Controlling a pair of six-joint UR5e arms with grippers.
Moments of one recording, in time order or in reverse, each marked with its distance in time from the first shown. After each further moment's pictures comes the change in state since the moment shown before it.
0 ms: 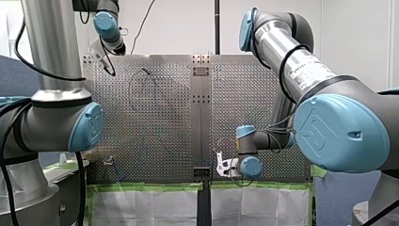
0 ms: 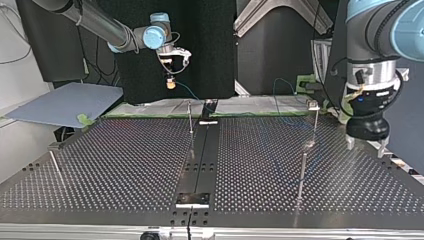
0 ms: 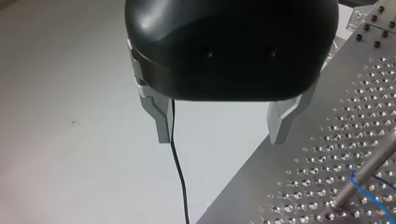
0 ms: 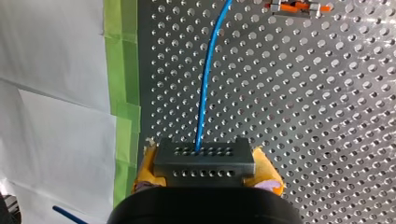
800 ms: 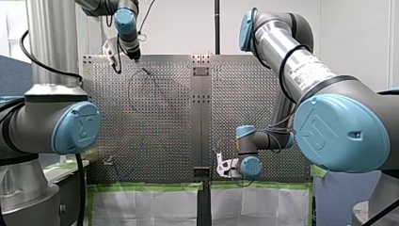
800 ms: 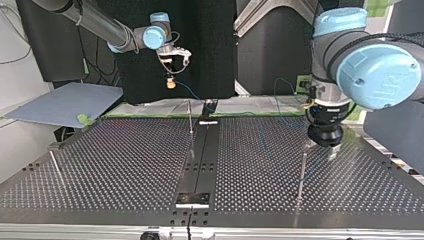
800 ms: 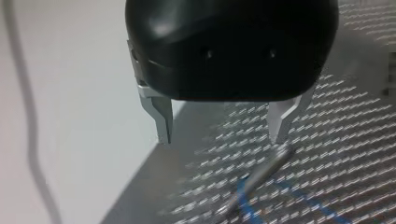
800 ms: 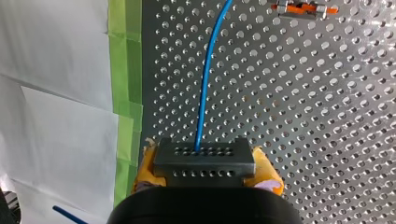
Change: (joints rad) left arm -0.203 -0.185 0.186 -0.224 -0.133 0.224; right arm 0.000 0.000 -0.001 0.007 0.000 -0.013
